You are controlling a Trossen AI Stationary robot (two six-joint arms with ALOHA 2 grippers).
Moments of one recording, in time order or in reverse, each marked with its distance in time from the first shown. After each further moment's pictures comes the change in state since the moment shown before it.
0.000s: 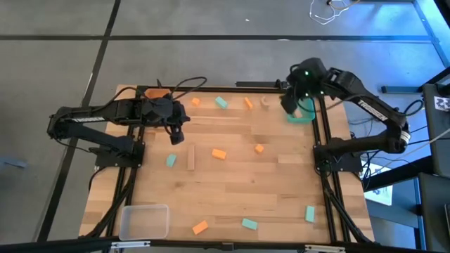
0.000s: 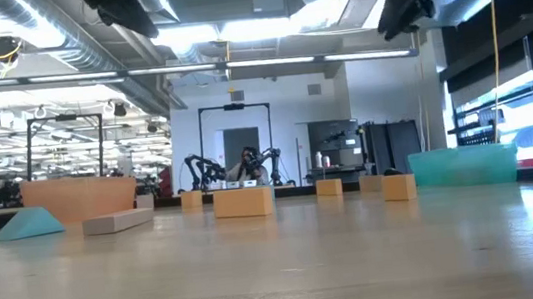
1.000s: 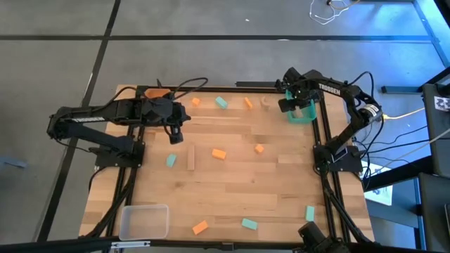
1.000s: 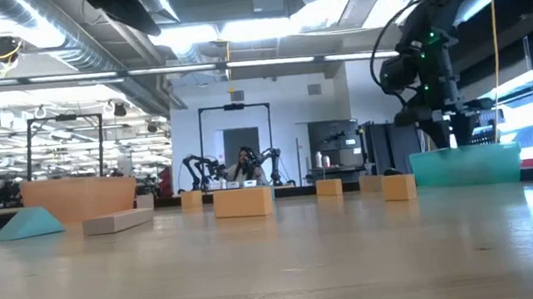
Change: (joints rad) left arm 0.001 0.000 0.000 0.031 -0.025 0.144; right arm -0.391 0.450 -0.292 0.053 0.197 0.317
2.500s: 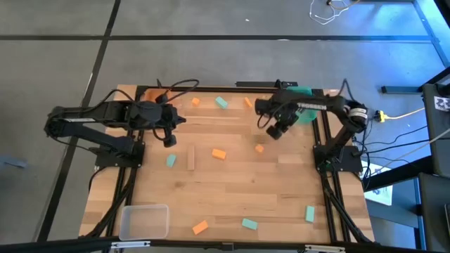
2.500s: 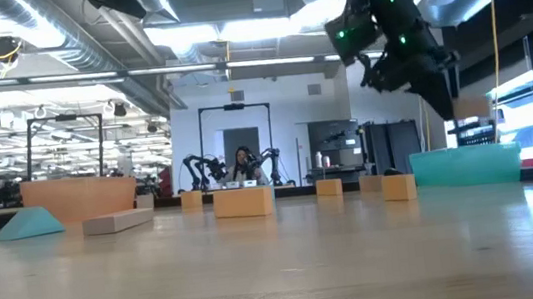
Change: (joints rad) left arm -0.094 -0.076 0.000 -0.031 -0.052 -0.067; right arm 0.581 0.055 0.250 -0.494 0.083 0.156
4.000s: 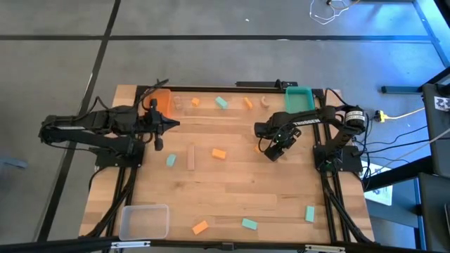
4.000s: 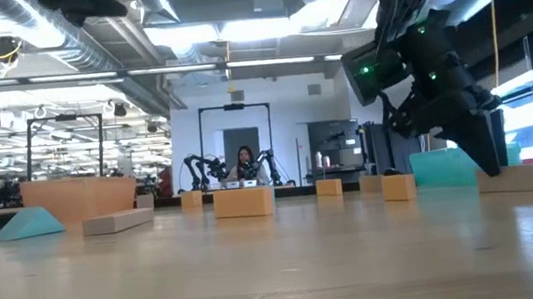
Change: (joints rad) left arm 0.000 -0.335 -0.330 0.316 0.074 0.039; right arm 0.193 0.044 -0.335 0.370 -0.283 0.132
